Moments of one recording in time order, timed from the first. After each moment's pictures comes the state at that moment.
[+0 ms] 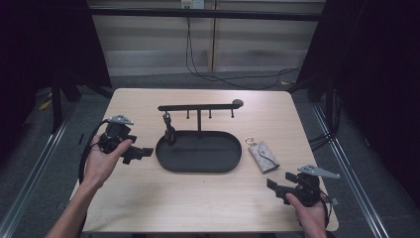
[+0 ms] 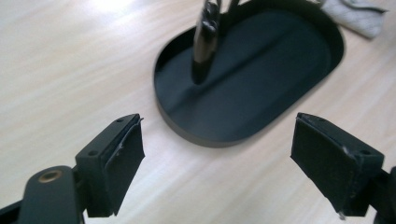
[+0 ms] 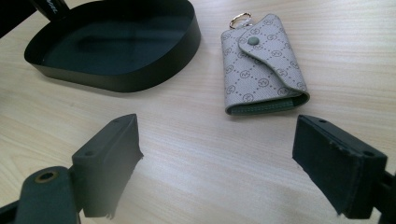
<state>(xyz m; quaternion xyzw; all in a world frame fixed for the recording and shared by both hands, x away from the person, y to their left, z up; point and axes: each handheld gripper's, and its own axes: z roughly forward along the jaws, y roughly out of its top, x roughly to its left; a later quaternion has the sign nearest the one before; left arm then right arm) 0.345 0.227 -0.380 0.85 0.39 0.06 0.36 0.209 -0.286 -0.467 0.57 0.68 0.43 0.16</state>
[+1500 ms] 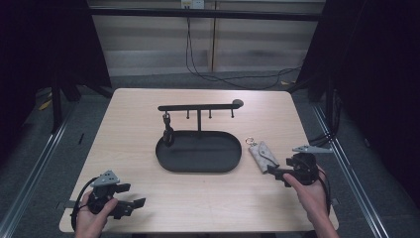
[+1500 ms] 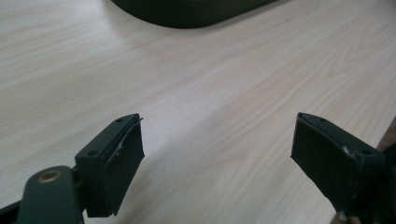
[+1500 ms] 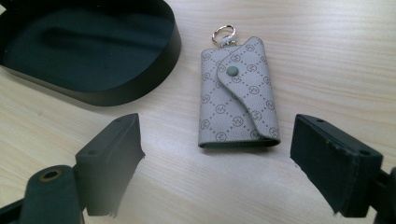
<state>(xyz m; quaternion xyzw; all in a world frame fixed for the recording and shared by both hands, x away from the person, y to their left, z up) 0.239 0.260 -0.471 0.83 0.39 0.04 0.39 0.259 -0.287 -0.439 0.57 0.73 0.36 0.15</state>
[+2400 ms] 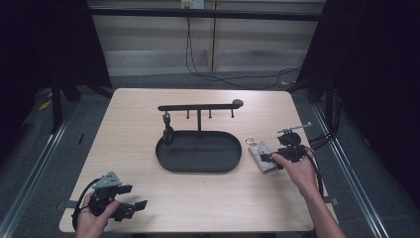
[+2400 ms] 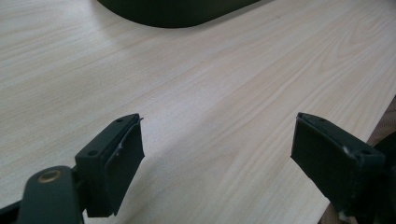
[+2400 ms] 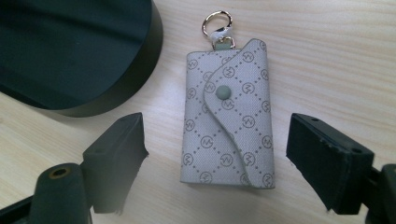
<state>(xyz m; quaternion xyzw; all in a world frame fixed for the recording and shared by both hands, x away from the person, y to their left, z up) 0.236 0.258 -0.469 0.83 0.38 0.04 0.40 0.326 -0.276 -0.437 0.58 0.77 0.26 0.09</state>
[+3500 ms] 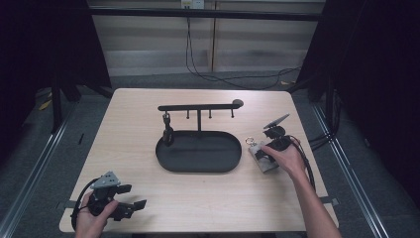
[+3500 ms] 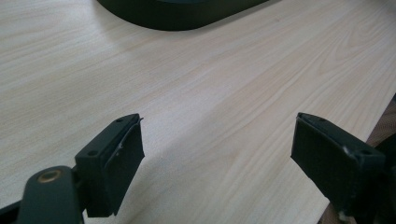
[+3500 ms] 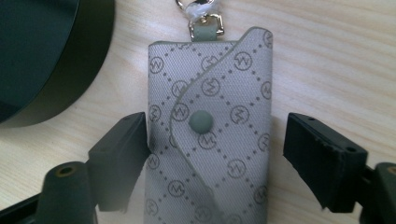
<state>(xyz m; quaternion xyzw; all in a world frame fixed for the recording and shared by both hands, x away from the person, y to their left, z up) 0.236 0.261 -0.468 0.83 0.38 0.04 0.40 0.381 -0.263 -0.468 0.58 0.80 0.15 0.03</state>
